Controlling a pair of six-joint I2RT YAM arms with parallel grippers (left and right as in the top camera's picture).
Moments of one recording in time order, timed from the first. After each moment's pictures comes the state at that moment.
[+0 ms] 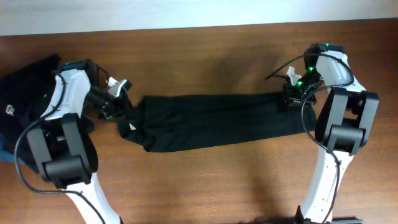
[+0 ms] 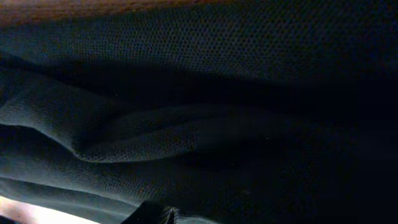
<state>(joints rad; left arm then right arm) 0.15 2.15 1.68 -1.33 0.51 0.26 -0.20 2.39 1.92 -1.37 -0.26 -0.19</state>
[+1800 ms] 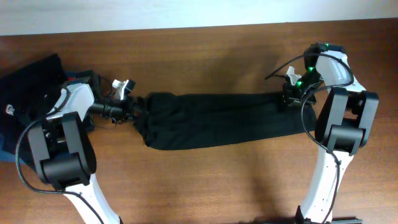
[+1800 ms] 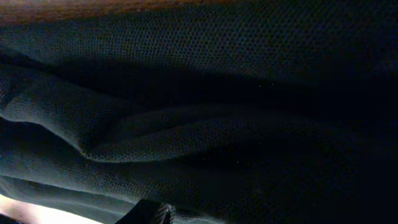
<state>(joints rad) 0.17 2.13 1.46 -1.00 0.86 0.27 -0.20 2.39 1.92 -1.37 -0.27 -0.19</state>
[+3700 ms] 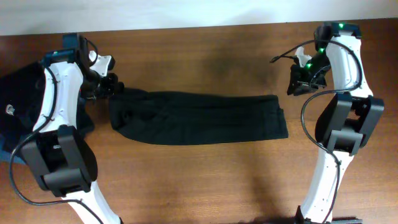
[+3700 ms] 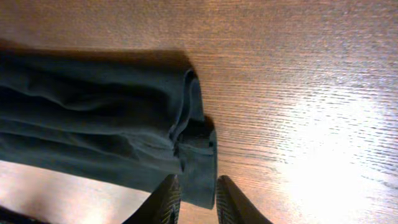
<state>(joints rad) 0.14 2.06 1.82 -1.18 0.23 0.17 -0.20 2.38 2.23 -1.59 -0.26 -0.19</state>
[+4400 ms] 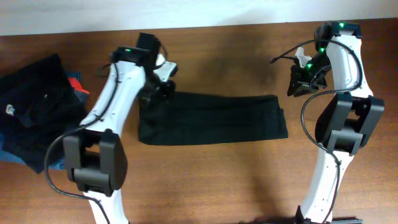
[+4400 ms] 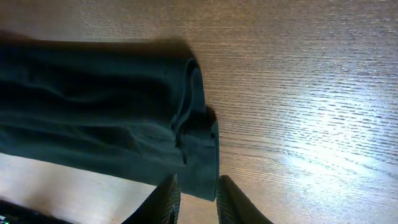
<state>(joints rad) -0.27 2.06 1.82 -1.19 0.22 0.09 -0.20 2.38 2.23 -1.61 -0.26 -0.19</state>
